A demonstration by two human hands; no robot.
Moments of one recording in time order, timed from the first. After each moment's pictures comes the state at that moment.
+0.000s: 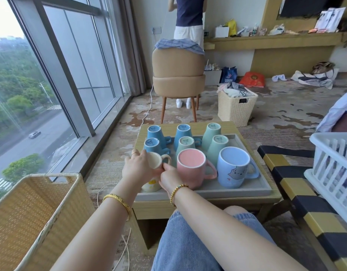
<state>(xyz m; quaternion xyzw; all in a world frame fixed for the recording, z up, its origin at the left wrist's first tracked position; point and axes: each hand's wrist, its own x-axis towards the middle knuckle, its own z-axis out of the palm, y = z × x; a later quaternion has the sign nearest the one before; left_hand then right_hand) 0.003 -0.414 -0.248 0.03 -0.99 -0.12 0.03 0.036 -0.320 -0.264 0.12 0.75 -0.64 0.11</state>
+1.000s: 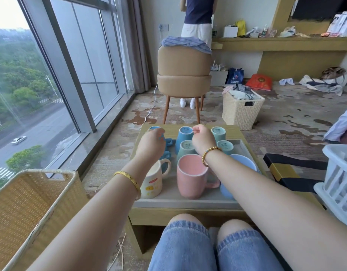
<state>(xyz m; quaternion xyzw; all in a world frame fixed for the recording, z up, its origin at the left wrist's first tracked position) -0.043 -0.372 -0.203 -0.03 -0.94 -0.30 0.12 -0.039 -0.224 -0.199 0.12 0.86 -0.49 -0.10</state>
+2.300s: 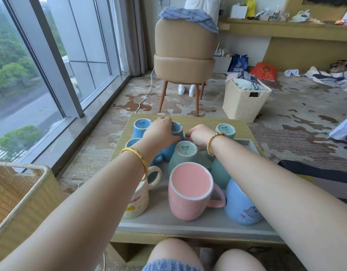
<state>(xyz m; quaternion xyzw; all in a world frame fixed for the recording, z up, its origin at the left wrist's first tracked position) -0.144 -0.330 -0.236 -0.10 -0.98 -0.18 0.03 -0.138 -0.195 -0.229 0.09 0.89 -0.42 0.14</state>
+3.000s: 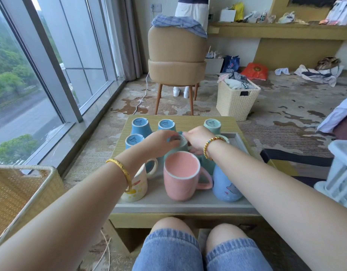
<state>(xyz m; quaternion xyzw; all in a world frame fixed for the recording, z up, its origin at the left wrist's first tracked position) -0.071 -0.329 -0.218 -0.19 -0.95 -0.23 -0.05 -0.072 -0.191 -0.215 0.09 0.91 -0.40 0.08</state>
